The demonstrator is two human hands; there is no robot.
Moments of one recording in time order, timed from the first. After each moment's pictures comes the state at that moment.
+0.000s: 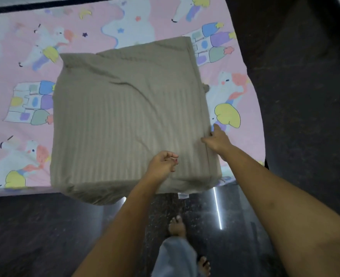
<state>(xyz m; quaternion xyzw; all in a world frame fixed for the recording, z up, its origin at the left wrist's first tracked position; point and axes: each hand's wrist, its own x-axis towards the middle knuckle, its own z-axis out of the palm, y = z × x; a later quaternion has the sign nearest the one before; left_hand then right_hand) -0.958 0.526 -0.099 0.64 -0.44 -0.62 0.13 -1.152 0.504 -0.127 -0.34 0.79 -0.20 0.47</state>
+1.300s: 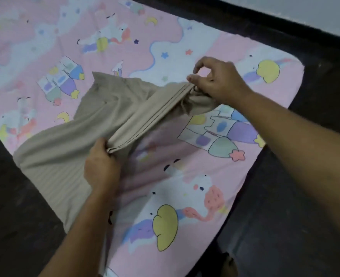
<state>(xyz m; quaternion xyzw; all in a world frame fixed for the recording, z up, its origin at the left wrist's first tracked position) -1.109 0.328 -0.073 0.95 -0.26 -0.01 0.18 -1.298 0.072 -0.012 -0.83 0.37 -0.22 0.36</state>
